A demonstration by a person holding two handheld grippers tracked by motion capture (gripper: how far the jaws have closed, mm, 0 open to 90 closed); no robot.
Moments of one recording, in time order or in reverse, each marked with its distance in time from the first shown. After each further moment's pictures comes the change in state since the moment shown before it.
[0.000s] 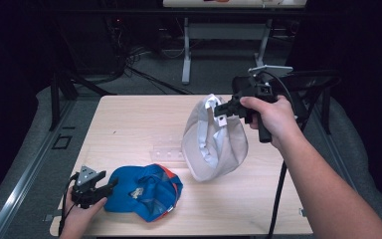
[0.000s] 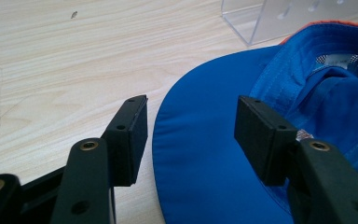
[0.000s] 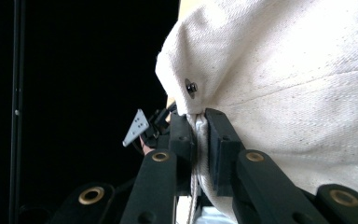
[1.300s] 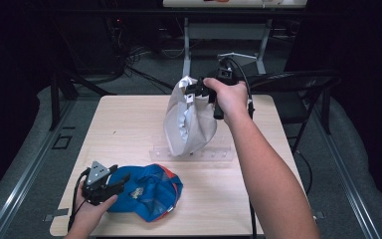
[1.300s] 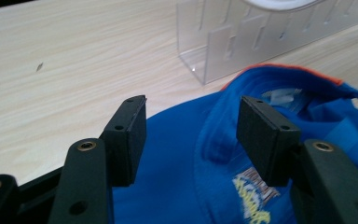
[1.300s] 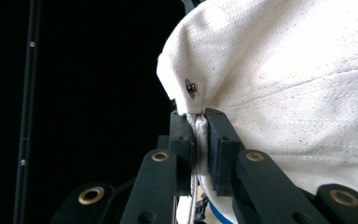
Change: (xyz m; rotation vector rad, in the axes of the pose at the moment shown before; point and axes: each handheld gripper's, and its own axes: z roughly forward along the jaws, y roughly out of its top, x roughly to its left) left arm -0.036 0.028 0.001 -0.086 -0.066 0.097; right arm 0.020 0.058 0.076 -0.119 0.020 0.053
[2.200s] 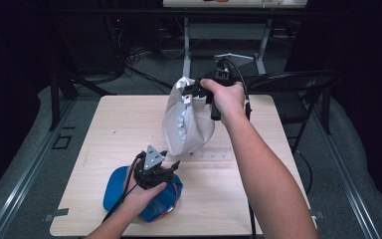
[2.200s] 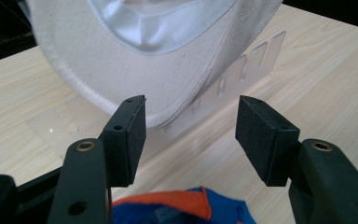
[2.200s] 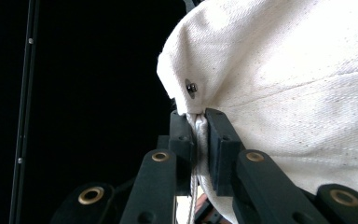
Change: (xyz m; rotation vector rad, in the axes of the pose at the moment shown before) left arm -0.096 0.075 0.063 -0.054 -0.144 0.128; right arm 0.003 -0.002 0.005 0.006 0.002 -0.015
